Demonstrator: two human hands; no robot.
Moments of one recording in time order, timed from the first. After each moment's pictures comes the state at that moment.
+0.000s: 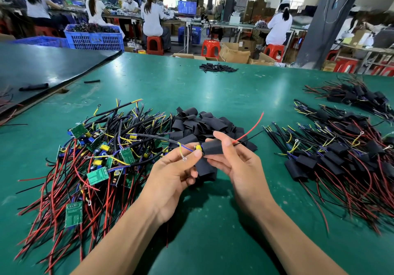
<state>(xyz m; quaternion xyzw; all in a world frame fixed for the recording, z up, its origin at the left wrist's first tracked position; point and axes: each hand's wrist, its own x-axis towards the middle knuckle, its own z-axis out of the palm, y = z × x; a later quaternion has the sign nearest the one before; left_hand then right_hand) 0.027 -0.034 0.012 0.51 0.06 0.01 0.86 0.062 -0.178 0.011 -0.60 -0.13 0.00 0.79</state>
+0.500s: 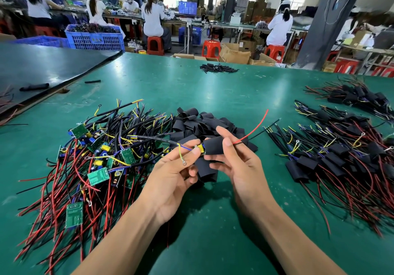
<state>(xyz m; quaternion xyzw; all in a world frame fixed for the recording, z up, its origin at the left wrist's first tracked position) 0.027 -0.034 0.017 0.45 0.05 -0.01 0.89 0.061 -0.175 0.015 -0.58 -0.14 0.00 0.80</state>
